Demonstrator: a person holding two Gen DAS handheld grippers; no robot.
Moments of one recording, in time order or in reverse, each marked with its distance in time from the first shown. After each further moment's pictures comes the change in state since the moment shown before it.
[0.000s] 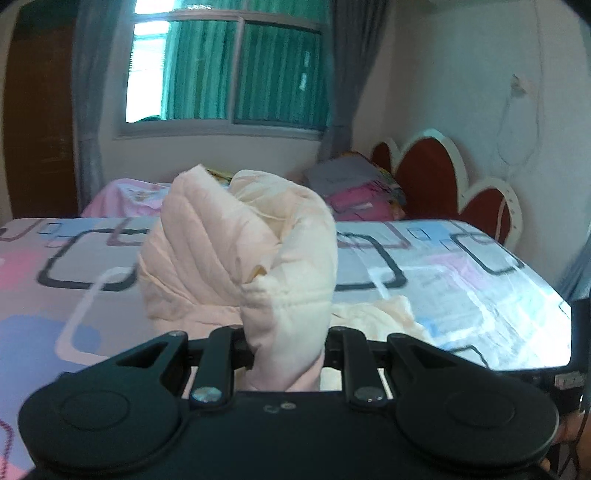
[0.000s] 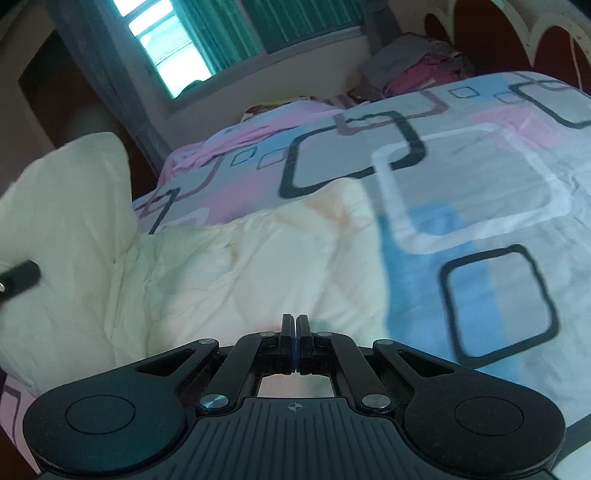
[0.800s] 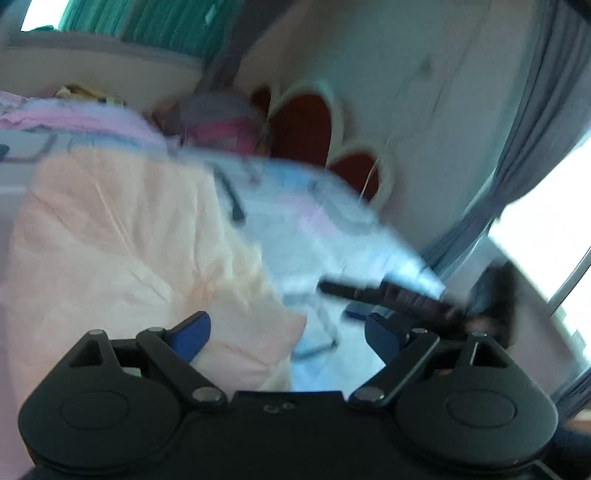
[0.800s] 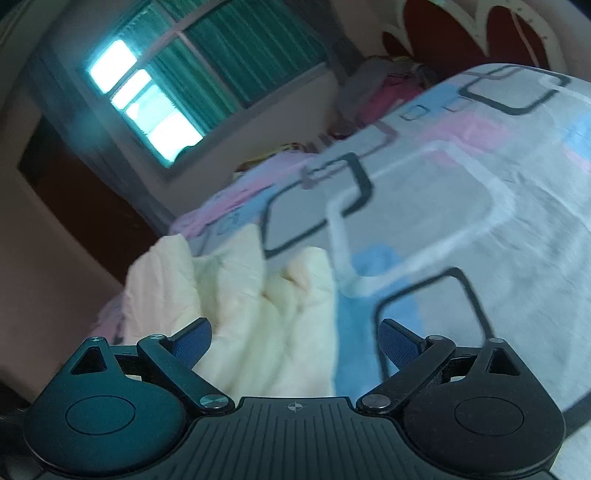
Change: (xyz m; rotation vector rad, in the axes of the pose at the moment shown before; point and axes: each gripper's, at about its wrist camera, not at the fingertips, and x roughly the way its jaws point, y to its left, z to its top) left arm 0.015 -0.014 -0.018 -0.141 0.145 -0.501; right arm -0.066 -0.053 0.019 0.155 -0.132 0.137
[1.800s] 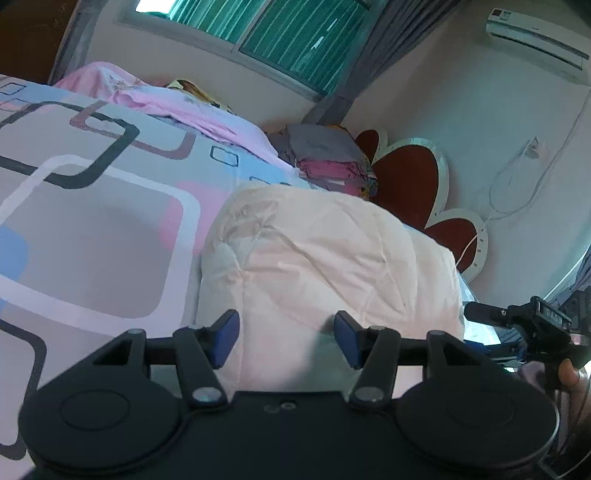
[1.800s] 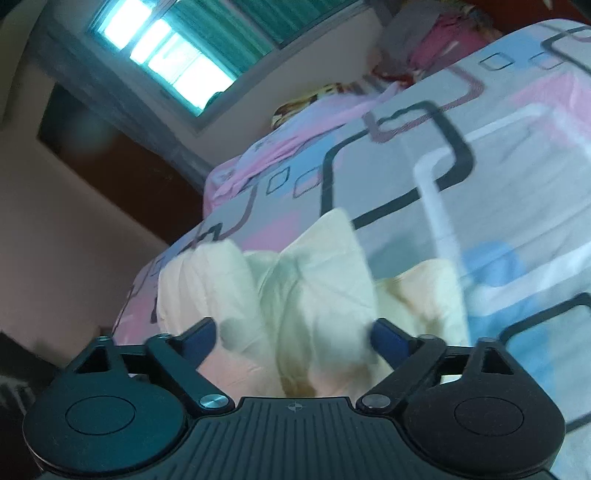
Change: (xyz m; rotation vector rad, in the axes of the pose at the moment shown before) left arm 0.004 0.171 0.019 -0.211 -0.056 0.209; right arm 0.117 0.047 0.049 0.014 0.225 0.098
